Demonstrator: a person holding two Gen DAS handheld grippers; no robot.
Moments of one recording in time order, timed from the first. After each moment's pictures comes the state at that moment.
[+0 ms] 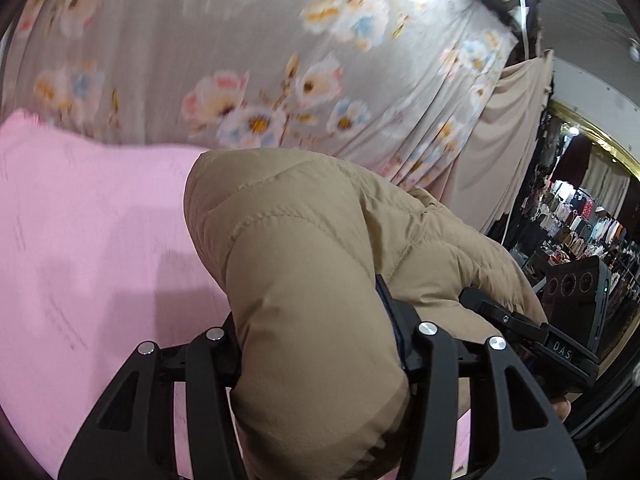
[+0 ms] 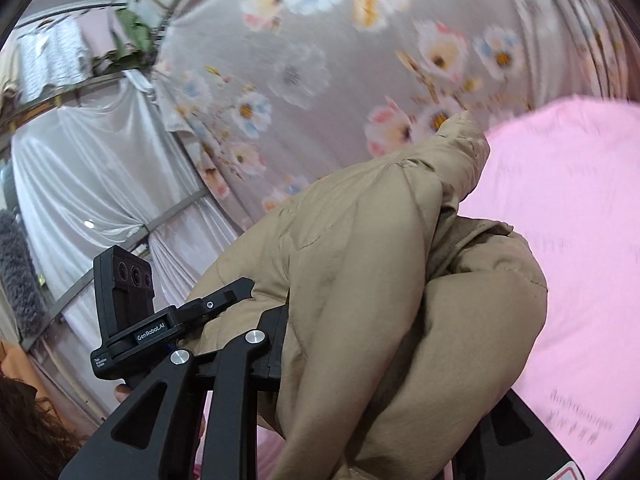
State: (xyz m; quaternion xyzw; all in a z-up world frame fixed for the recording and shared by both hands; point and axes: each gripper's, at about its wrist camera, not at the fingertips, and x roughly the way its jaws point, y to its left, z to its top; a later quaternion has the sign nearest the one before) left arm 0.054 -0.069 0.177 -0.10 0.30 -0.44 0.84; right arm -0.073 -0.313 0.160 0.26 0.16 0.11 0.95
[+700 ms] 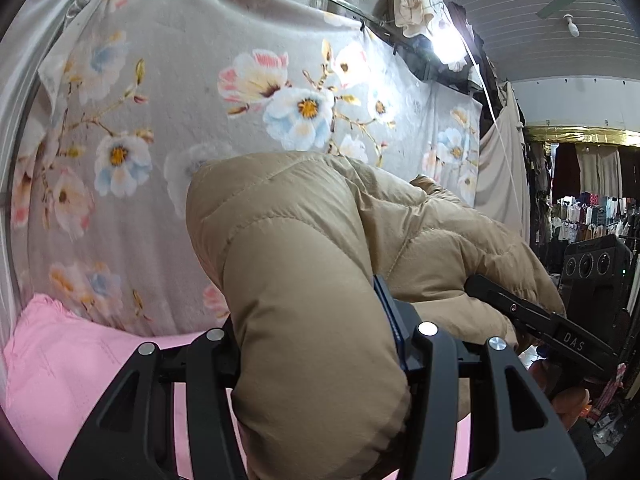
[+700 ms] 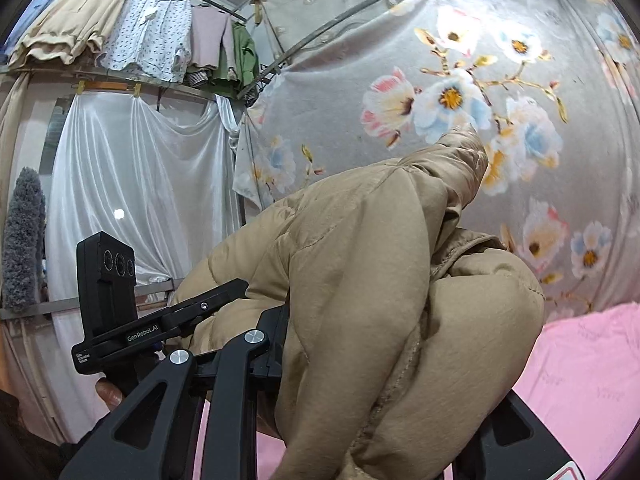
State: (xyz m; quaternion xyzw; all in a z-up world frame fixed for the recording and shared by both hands) left arm 0.127 -0.031 0.341 -0.06 0.07 -0.42 0.90; right arm 0.022 -0.279 0.330 0.10 0.00 0.16 0.98
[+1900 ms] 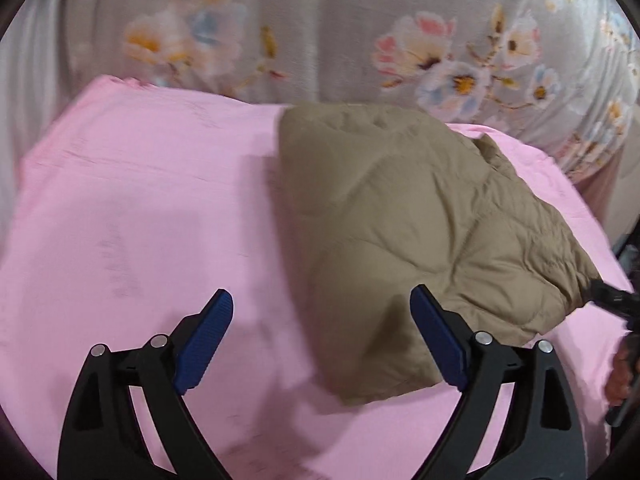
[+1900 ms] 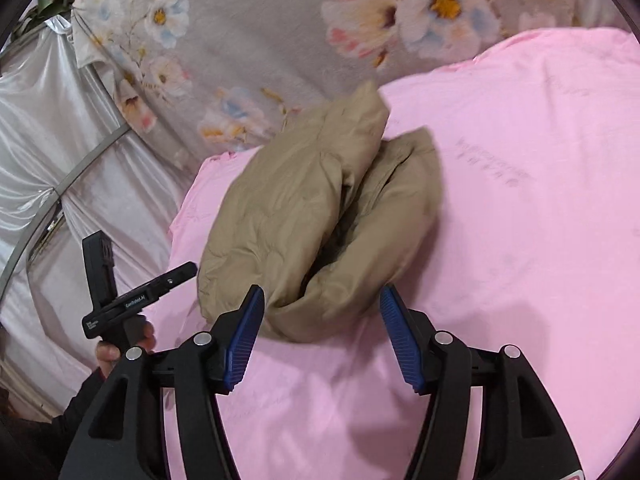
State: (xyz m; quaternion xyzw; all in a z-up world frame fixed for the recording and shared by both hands) left arm 0.312 0.020 0.034 0.01 0.39 -0.21 0.90; right arm 0.154 -0.323 0.054 0.24 0.34 0.09 0.91
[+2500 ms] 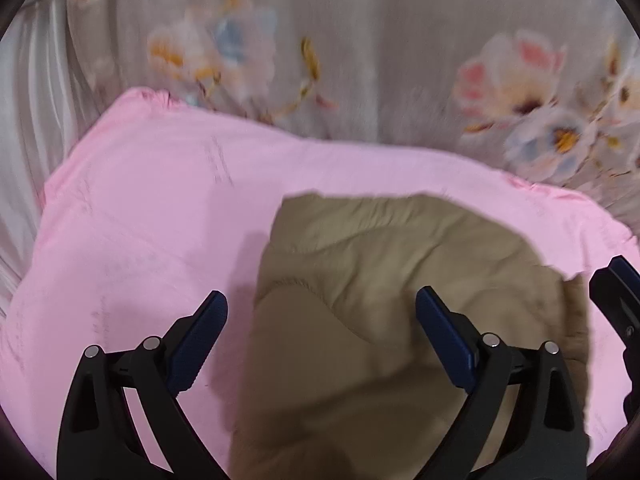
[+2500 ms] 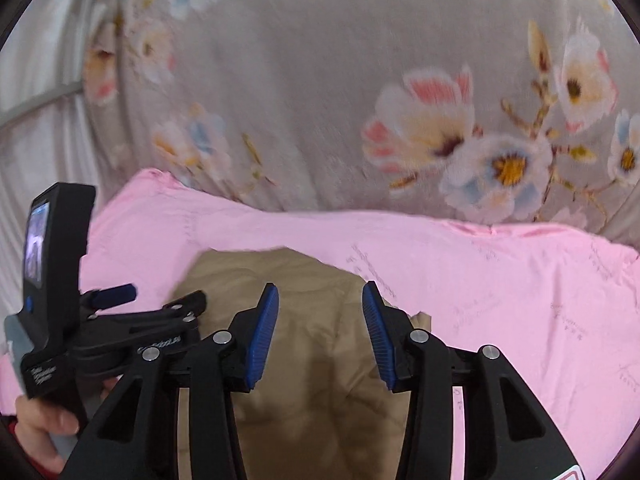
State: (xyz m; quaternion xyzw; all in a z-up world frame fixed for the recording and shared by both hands) left arm 0.459 -0.082 0.034 -0.01 0.42 -0.06 0.91; right arm 0.393 -0.266 0.083 0.02 0.33 -0.01 0.94
